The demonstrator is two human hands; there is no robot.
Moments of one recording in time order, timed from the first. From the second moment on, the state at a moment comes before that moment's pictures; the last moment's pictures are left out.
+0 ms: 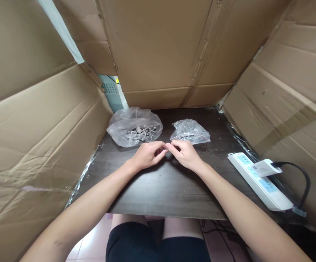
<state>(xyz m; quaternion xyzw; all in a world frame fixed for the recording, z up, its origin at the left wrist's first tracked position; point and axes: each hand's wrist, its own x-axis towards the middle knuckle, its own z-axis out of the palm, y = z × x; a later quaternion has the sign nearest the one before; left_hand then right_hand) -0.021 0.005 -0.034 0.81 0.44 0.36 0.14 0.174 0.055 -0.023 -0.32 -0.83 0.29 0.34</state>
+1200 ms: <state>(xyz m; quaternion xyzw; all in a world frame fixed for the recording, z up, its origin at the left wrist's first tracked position) -0.030 0.010 -0.029 0.80 0.47 0.35 0.11 0.177 0.051 -0.023 -0.33 -0.83 0.31 0.32</state>
